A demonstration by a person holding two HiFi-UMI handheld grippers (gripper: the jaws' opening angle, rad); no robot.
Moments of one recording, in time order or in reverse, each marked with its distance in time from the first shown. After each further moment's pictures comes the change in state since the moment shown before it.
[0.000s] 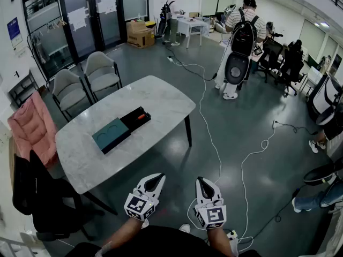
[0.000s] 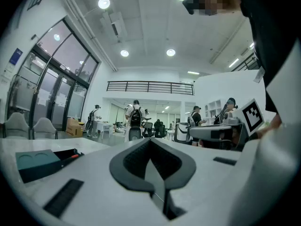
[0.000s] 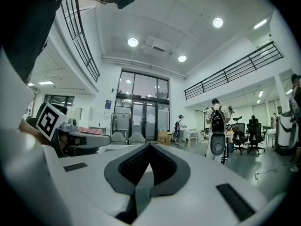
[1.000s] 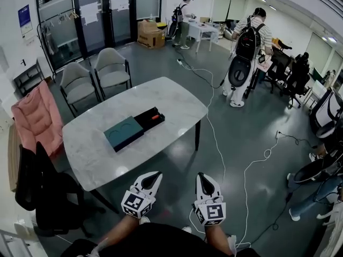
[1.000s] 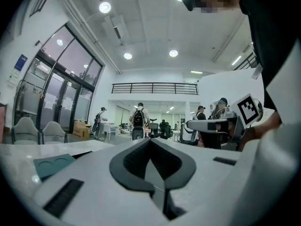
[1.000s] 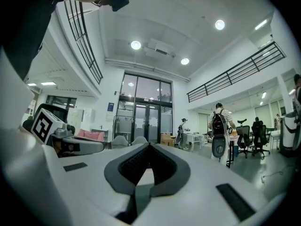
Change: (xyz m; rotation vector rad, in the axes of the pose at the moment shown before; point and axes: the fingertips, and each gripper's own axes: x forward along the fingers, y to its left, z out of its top) left arm -0.066 0.071 0.009 0.011 -0.003 0.065; right arm 0.049 0.069 0.027 -0.006 -0.038 0.035
